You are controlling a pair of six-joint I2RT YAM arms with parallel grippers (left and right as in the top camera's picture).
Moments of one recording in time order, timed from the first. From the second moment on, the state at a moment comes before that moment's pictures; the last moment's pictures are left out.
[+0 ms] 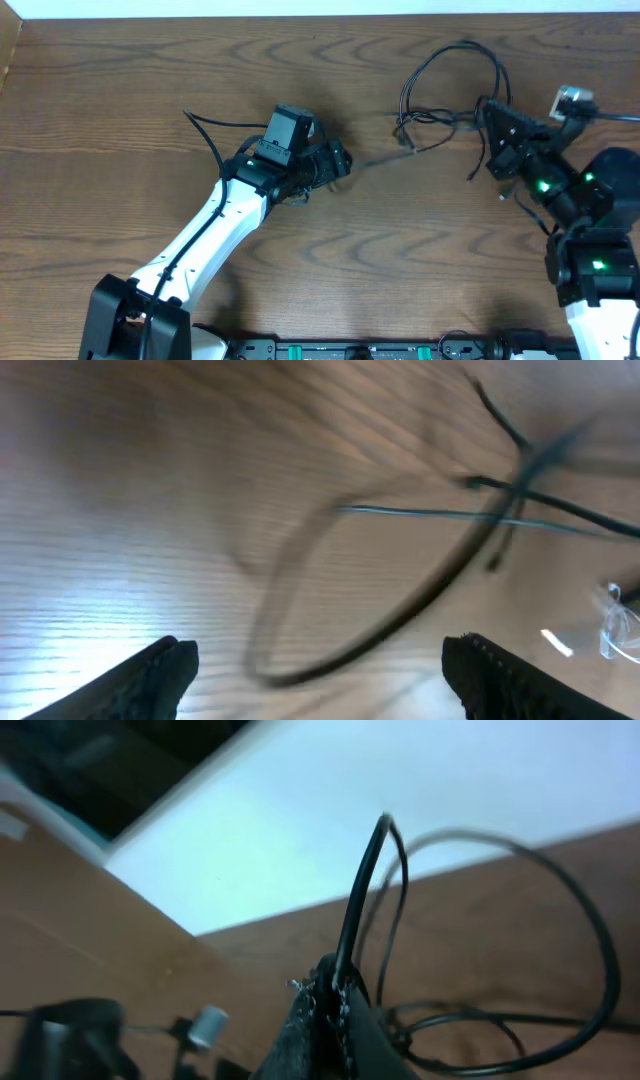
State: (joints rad) left arm -0.44 1.52 1.03 -0.48 0.27 -0.81; right arm -0.01 0.89 0.83 -0.05 -0.50 0.53
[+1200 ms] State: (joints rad) left arm -0.45 1.52 1.03 -0.41 0.43 -0.64; right arm -0.01 1.16 1.04 -0.02 -0.96 0.58
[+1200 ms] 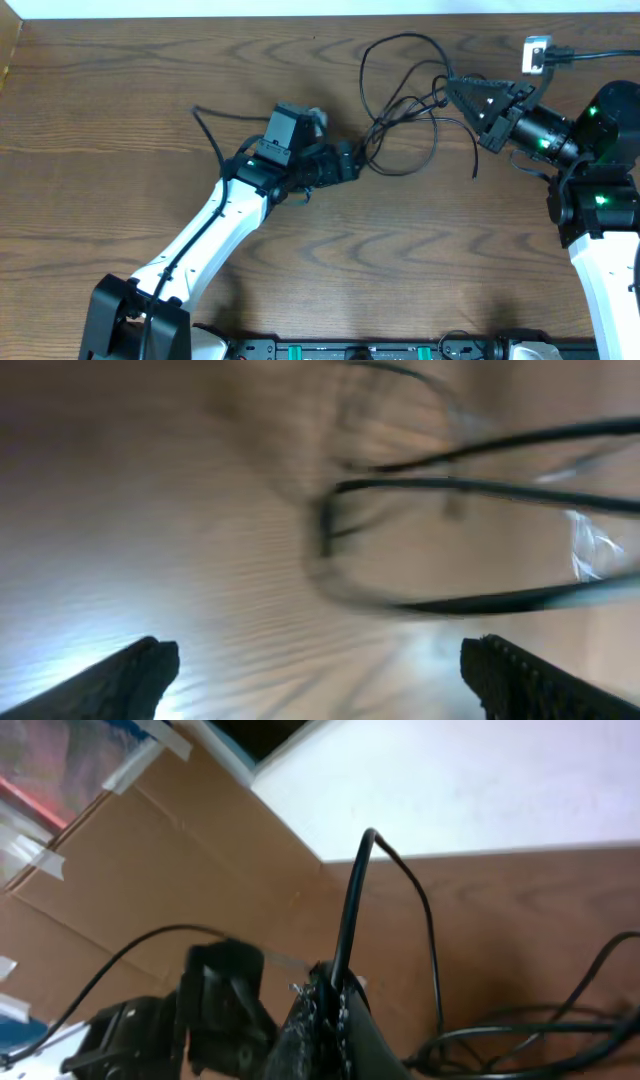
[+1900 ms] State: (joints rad) left arm -0.54 1.52 1.03 0.01 0.54 -0.91; right arm -0.01 1.16 1.04 -0.23 -0.88 0.53
